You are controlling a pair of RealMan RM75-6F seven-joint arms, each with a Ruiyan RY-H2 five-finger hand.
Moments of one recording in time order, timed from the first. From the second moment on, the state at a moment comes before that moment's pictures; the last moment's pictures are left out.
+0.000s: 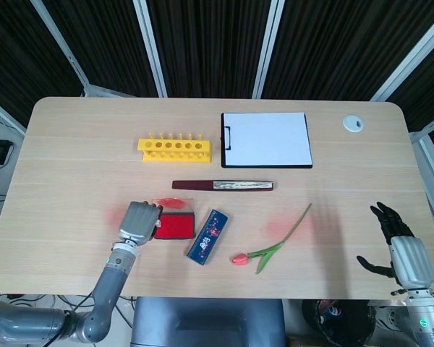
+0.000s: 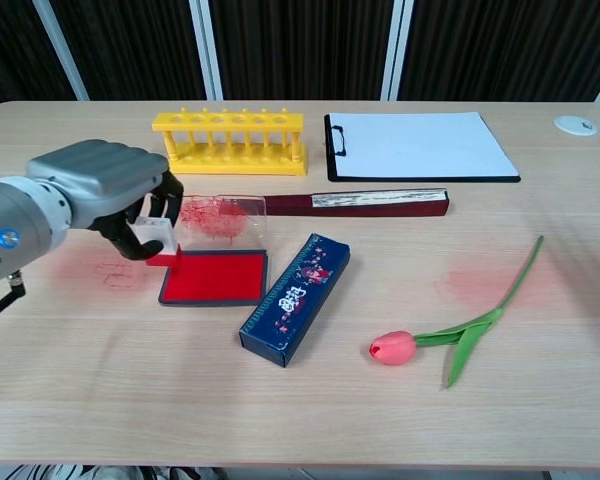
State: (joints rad) left arm -0.72 -1.64 -0.10 -1.74 0.81 1.28 0.97; right arm 0.11 -1.14 0.06 -1.61 -1.52 1.45 0.20
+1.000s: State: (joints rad) left arm -0.69 -1.58 -0.04 -1.60 0.84 1.13 0.82; right arm 0.10 -1.14 0.06 -1.61 -1.52 1.45 0.20
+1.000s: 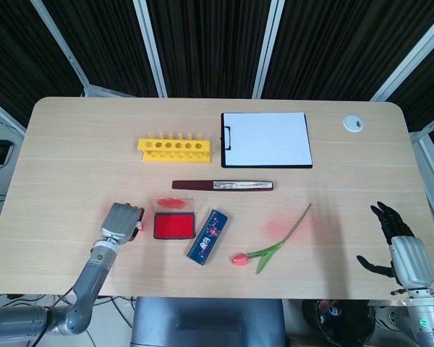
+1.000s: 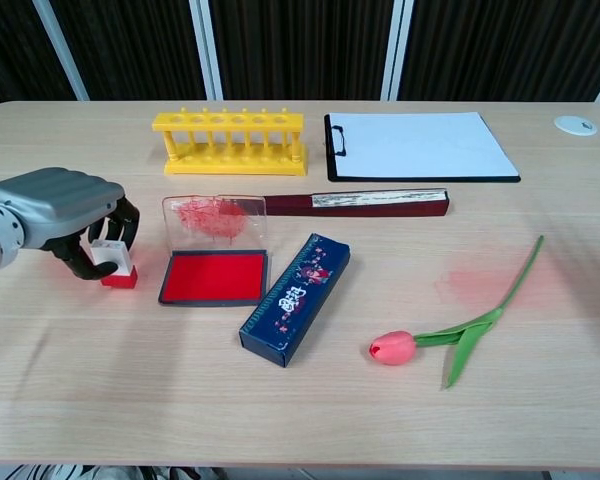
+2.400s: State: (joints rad) left arm -0.69 -1.59 -0.03 -1.58 0.81 1.14 0.87; right arm 0.10 -1.14 0.06 -1.61 -1.52 1.45 0.21
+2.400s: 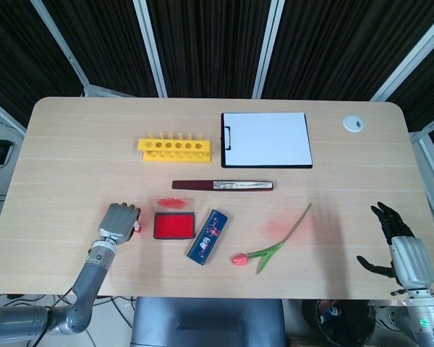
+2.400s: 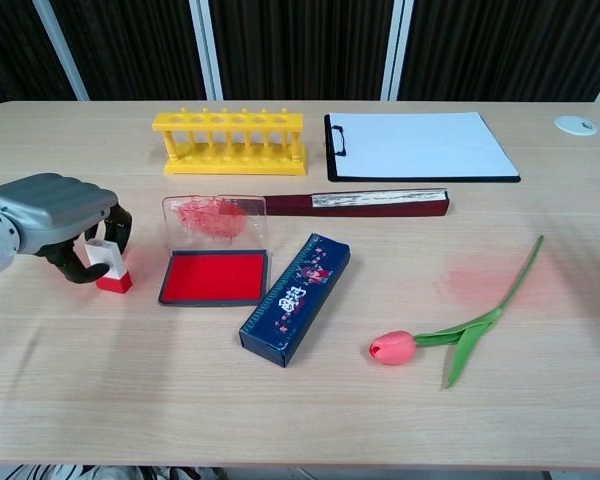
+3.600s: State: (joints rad) left arm -0.60 -1.42 0.01 -1.77 1.01 1.27 0.73; right arm 0.10 -1.14 0.05 -1.60 -1.53 1.46 0.18
